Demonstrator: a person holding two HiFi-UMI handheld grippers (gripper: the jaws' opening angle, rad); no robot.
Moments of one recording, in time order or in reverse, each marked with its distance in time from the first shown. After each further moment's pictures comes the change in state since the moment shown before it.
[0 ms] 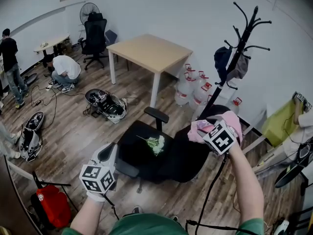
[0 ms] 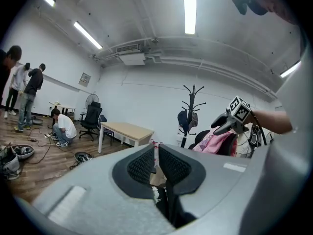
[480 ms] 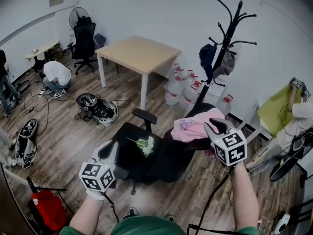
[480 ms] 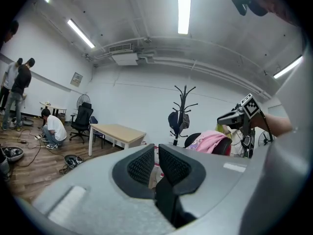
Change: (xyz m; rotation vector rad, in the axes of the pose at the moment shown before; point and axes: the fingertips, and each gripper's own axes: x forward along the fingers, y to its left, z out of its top) left arm 0.039 -0.071 0.012 0.017 -0.017 -0.078; right arm -0.099 -0.052 -0.034 0.317 -0.345 -0.187
